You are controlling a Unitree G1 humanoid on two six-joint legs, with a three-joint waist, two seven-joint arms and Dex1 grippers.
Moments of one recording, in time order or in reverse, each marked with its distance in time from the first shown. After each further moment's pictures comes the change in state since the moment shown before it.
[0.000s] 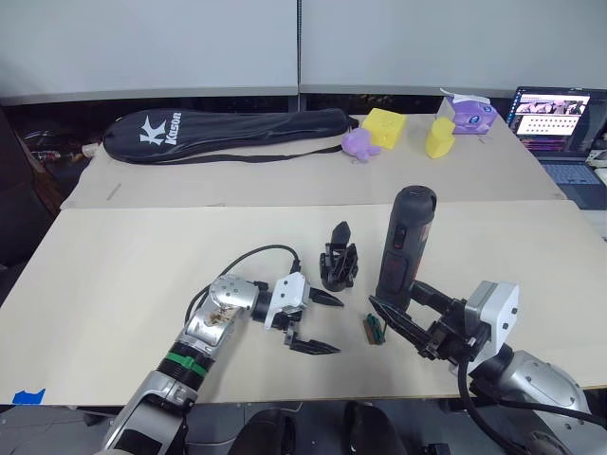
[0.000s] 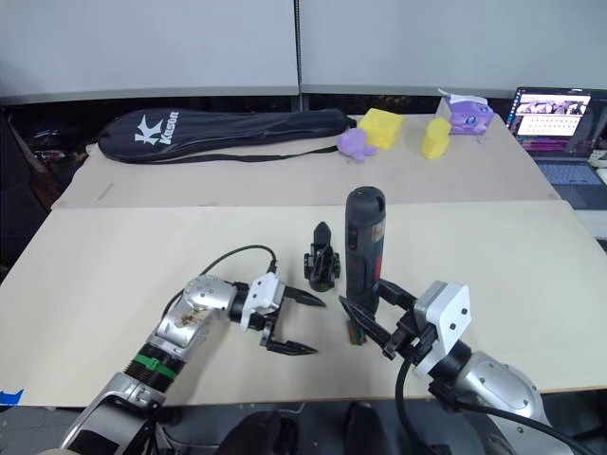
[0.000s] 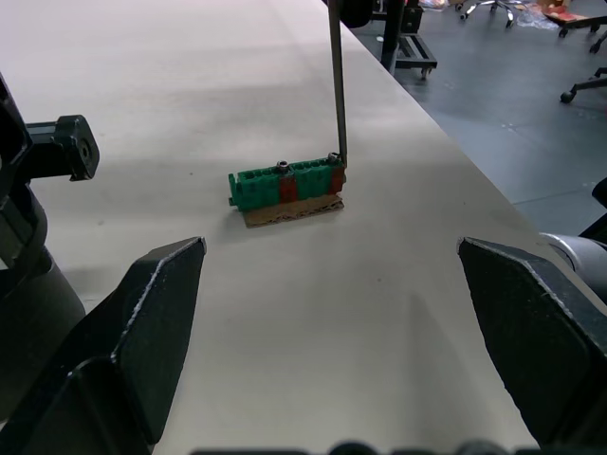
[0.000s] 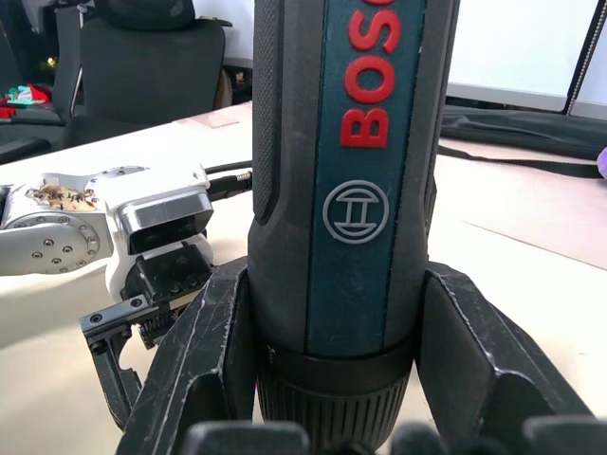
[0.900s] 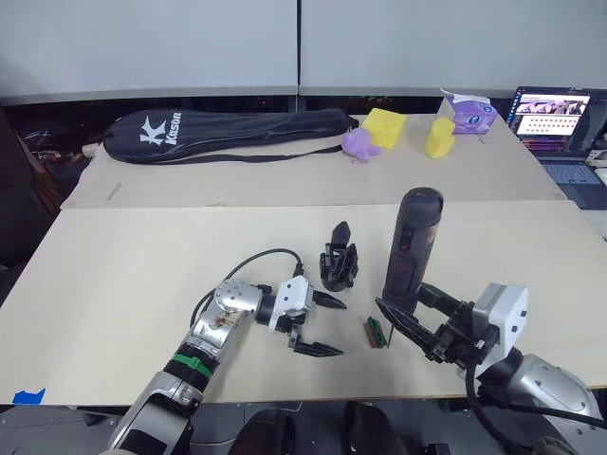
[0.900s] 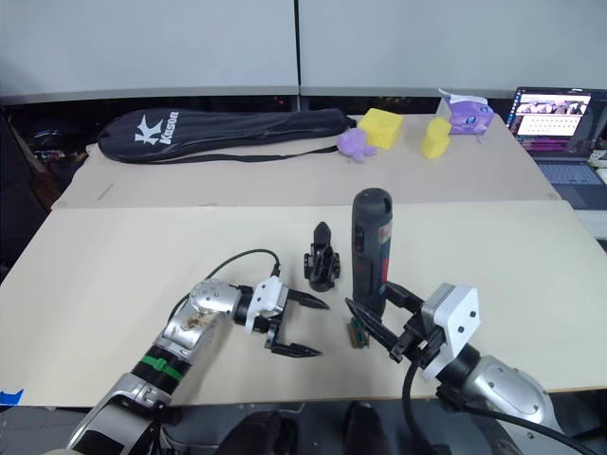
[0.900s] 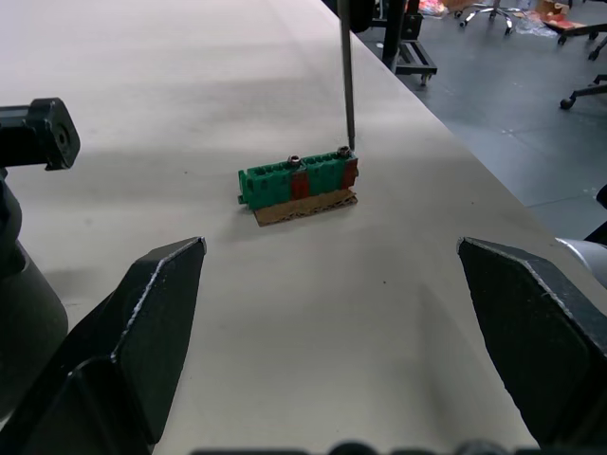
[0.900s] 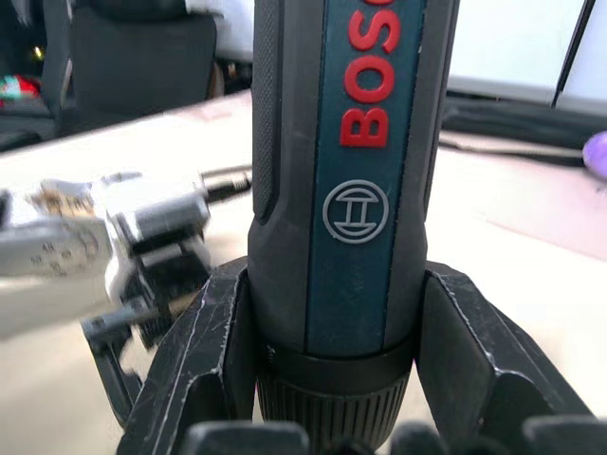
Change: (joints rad) left arm 0.000 -0.027 -0.010 0.061 0.008 -0.052 0.006; right arm 0.027 -0.023 -0.058 -0.041 0.068 0.003 -0.024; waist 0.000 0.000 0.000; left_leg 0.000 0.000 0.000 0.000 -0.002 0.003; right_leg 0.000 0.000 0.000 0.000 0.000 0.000
